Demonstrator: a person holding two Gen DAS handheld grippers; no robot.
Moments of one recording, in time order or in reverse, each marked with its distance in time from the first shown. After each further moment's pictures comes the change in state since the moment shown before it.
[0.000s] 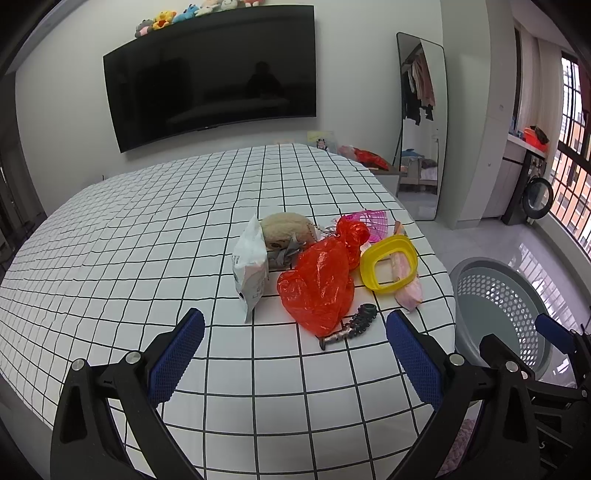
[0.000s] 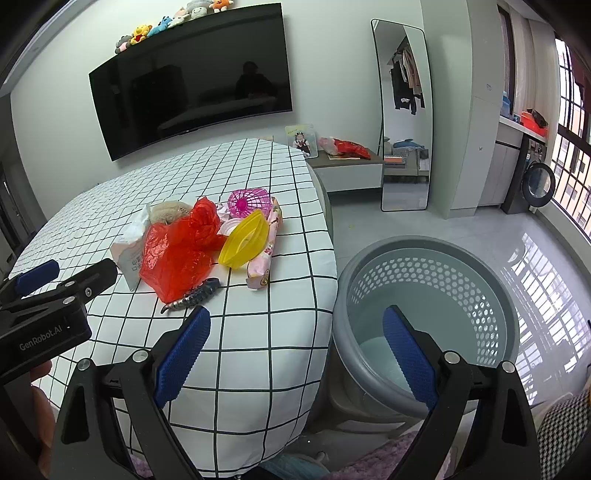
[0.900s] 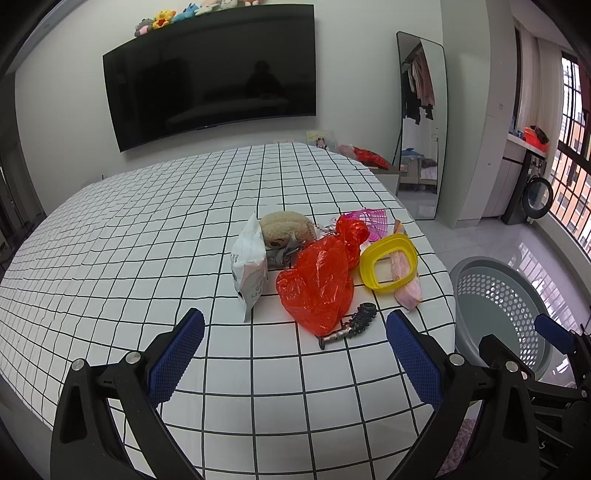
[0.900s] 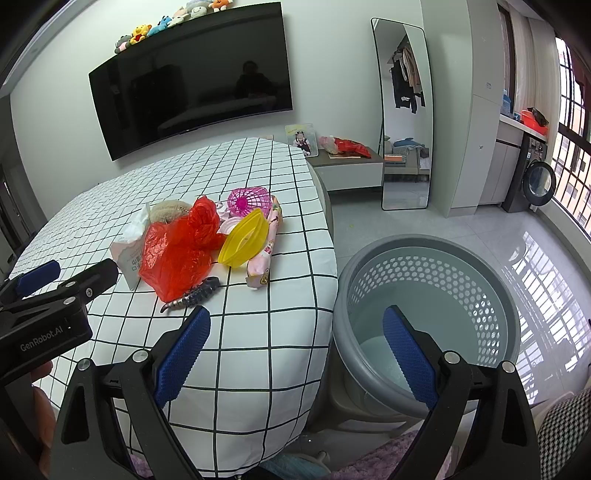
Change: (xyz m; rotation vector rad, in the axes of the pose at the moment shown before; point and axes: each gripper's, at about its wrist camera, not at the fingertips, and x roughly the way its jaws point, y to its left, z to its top) left arm -0.001 -0.002 -0.001 0.003 0.001 0.000; right arm 0.001 -0.001 0.000 0.000 0.002 0.003
